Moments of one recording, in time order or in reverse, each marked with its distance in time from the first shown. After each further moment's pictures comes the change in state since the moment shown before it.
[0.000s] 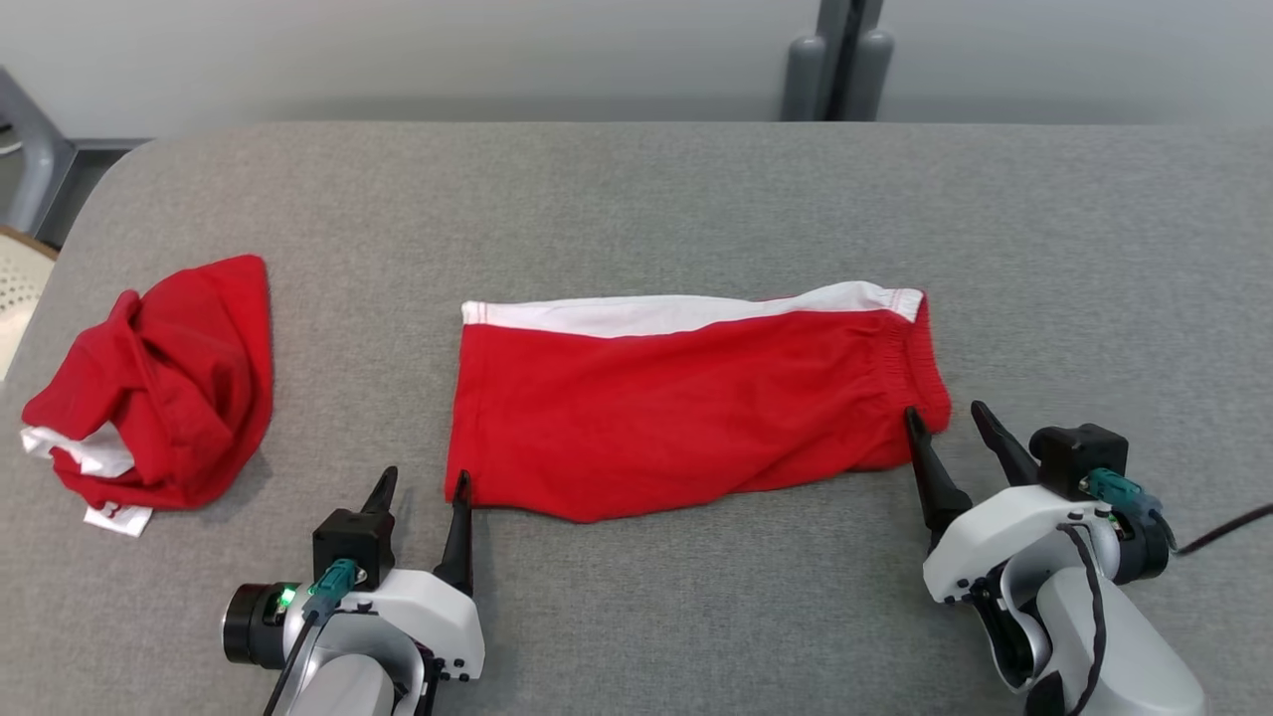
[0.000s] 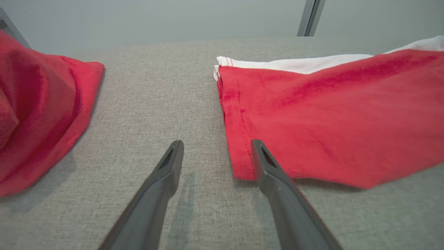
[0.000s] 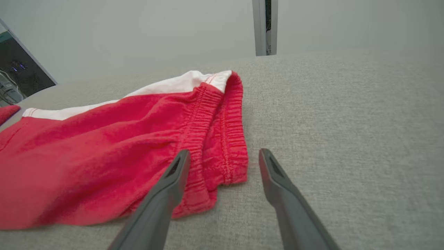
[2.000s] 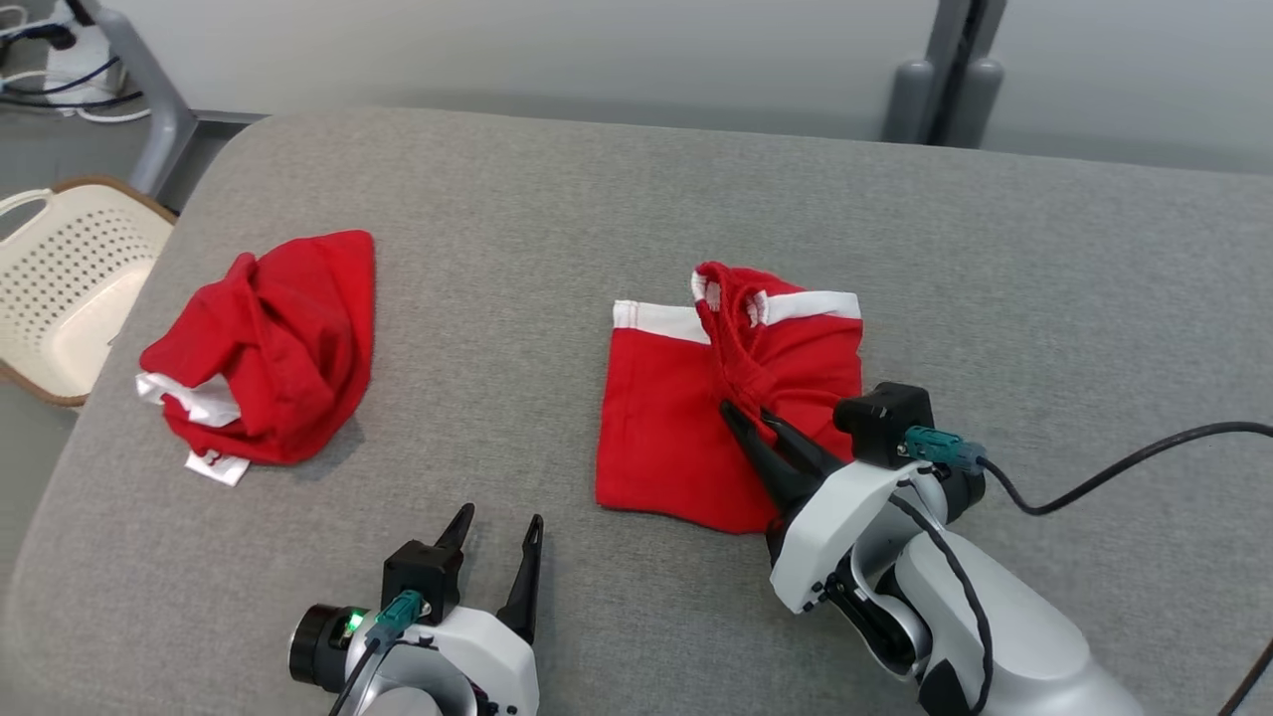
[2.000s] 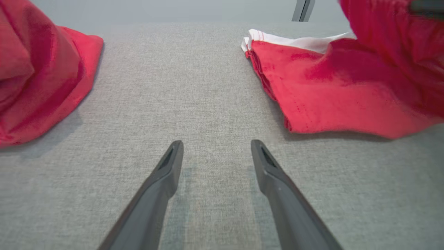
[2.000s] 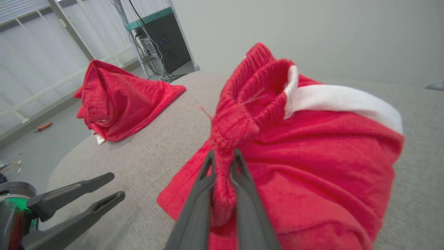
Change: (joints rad) left arm 0.021 -0.014 -0.145 0.009 -0.060 -0.029 0.000; right arm -0.118 -0.015 0.487 -0.148 0.272 0.000 0.112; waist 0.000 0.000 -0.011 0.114
